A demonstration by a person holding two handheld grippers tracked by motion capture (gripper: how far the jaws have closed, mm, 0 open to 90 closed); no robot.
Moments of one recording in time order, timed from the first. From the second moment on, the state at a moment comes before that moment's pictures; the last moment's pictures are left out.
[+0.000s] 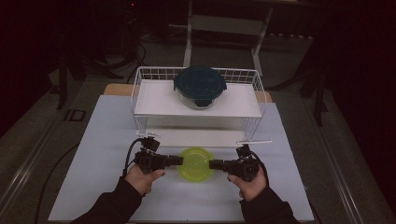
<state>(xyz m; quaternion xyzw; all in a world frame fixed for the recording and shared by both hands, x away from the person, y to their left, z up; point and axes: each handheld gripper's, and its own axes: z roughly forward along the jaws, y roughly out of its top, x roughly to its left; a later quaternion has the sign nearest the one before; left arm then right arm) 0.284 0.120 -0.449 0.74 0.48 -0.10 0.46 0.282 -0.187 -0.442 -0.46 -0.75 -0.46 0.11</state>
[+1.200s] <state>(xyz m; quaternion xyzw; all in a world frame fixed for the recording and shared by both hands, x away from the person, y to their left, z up) 0.314 0.127 -0.279 0.73 0.44 -0.01 0.53 0.310 -0.178 -0.284 -0.41 -0.73 -0.54 0.00</state>
